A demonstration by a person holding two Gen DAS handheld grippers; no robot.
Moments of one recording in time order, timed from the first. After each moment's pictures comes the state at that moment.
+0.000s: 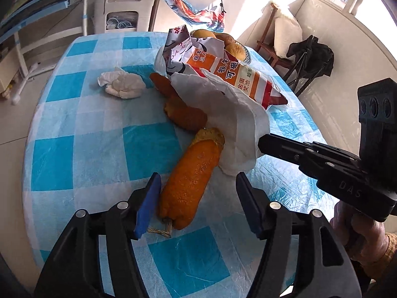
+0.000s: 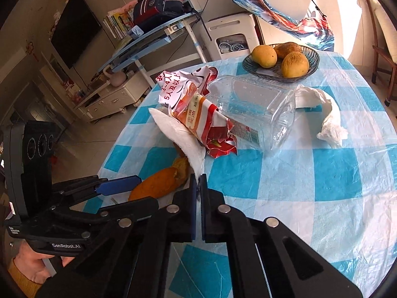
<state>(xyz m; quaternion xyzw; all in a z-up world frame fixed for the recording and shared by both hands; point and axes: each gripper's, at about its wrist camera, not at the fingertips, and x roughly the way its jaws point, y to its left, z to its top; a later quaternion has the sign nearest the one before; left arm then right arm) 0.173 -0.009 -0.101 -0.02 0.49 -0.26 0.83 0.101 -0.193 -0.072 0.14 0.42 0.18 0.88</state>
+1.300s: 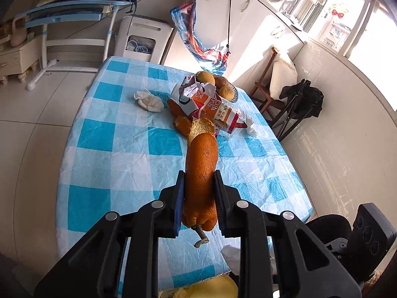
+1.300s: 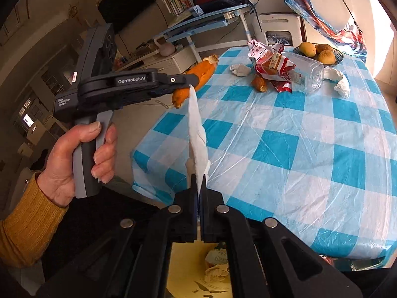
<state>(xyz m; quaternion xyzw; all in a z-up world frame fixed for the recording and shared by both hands) 0.081 0.049 -0.039 -0.12 0.41 -0.24 0.87 -0.062 -0.148 -0.057 0.05 0.47 0.32 0.82</state>
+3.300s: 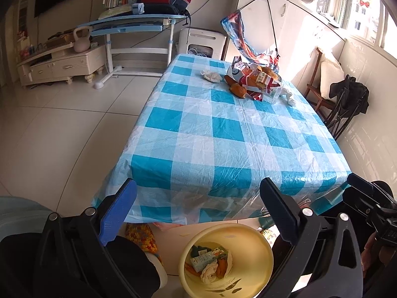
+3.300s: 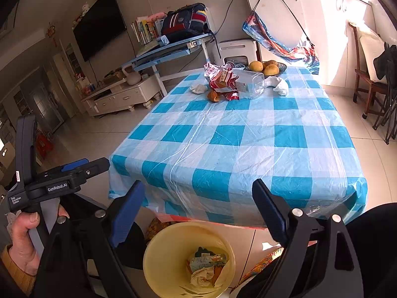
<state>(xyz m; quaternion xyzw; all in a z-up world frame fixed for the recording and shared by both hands) -0.068 0.065 -0.050 -0.06 0.39 -0.05 0.92 -0.120 -0.198 -0.046 0.10 0.36 0.18 0.91</state>
